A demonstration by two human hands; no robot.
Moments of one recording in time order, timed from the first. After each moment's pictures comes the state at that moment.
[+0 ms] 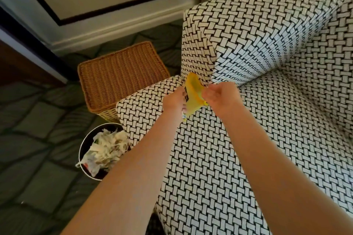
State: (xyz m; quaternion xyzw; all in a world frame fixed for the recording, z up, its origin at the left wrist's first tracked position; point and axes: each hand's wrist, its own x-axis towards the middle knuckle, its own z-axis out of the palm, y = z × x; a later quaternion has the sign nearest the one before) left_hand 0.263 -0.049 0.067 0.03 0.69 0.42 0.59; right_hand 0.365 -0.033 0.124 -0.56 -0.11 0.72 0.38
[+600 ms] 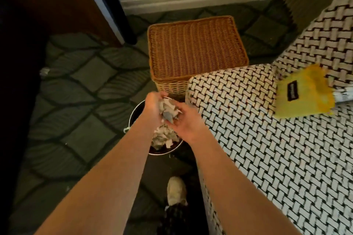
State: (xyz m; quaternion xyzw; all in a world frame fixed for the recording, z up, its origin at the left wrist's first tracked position) left_hand 0.056 -0.177 0.003 -0.14 0.67 0.52 0.50; right_hand 0.141 -0.156 -0.016 -0.48 -0.13 0.86 0.12
